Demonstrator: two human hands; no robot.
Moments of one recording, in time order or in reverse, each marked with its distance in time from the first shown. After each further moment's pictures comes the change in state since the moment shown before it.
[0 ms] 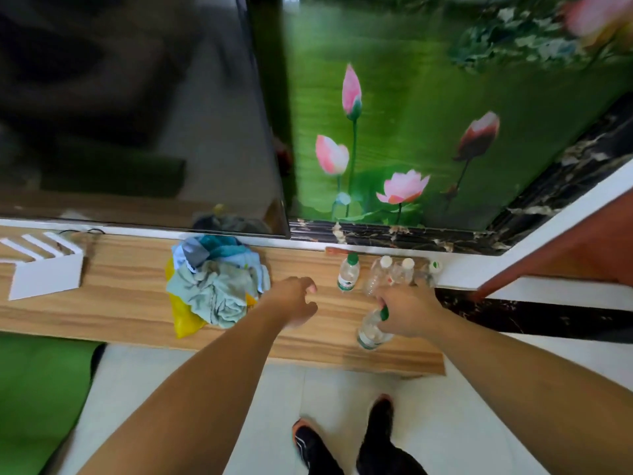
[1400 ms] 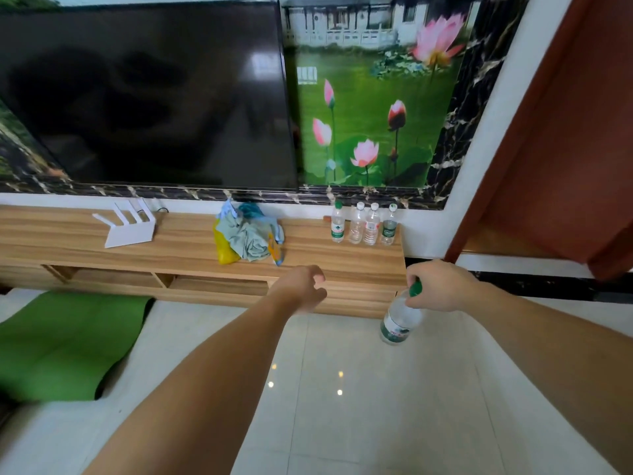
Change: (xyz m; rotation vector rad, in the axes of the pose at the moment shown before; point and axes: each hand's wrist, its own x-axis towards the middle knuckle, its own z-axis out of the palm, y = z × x) left_hand -0.440 0.068 0.171 -0.061 0.235 0.055; right_hand -0.465 -0.051 0.143 0.135 0.267 0.018
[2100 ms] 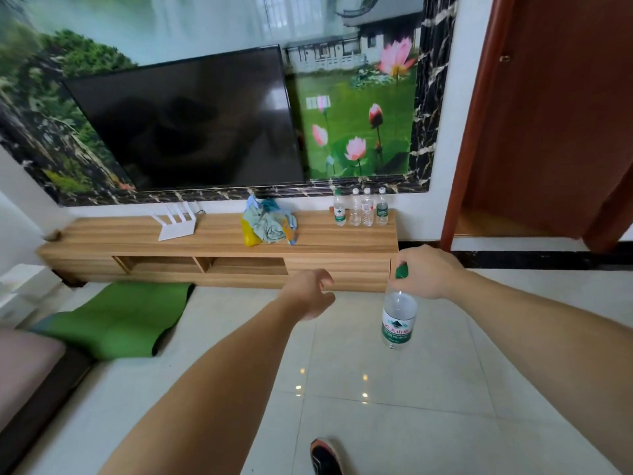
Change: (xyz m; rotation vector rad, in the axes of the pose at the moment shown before) left_hand -0.305 0.091 0.092 0.027 0.102 0.007; right_hand -0.288 -0.005 0.062 0.088 0.223 -0.067
